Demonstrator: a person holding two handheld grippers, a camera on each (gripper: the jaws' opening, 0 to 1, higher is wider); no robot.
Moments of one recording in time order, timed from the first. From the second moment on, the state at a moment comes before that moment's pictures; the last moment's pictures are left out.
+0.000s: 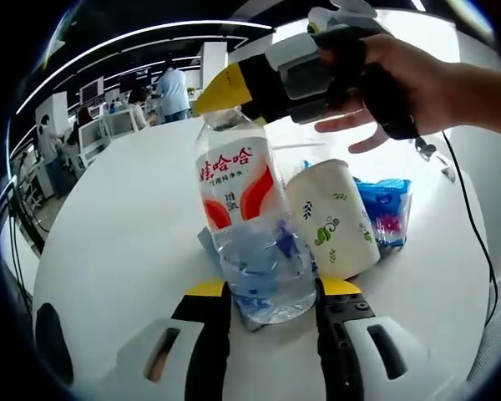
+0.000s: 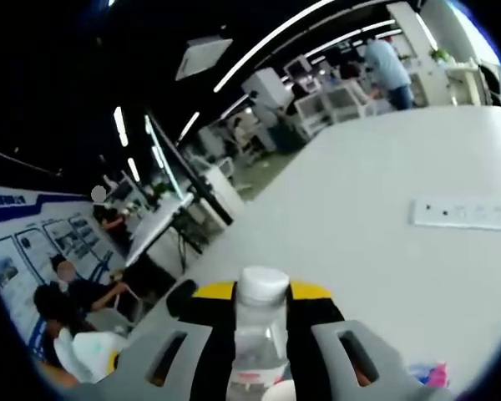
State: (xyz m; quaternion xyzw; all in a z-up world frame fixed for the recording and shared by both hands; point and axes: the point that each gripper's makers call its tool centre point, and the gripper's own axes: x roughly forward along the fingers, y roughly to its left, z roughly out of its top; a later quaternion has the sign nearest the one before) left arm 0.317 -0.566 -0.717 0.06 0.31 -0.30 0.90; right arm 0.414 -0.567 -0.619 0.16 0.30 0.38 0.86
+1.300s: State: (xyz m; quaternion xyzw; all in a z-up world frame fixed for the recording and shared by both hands) left arm 0.311 -0.565 -0.719 0.05 0.31 -0.30 0.90; right arm 0.381 -0.550 -0.596 0.04 0.24 0.45 0.86
